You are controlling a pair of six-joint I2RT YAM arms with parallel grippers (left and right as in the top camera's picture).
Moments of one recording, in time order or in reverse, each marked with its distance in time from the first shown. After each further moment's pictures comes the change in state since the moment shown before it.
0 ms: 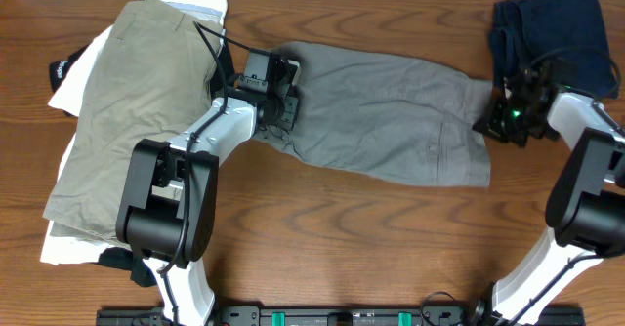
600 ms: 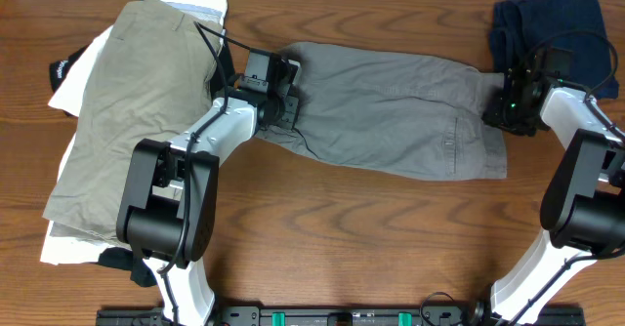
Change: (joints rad) left arm 0.000 0.000 0.000 0.009 0.001 0.000; right arm 0.071 0.013 0.031 0.122 0.270 0.006
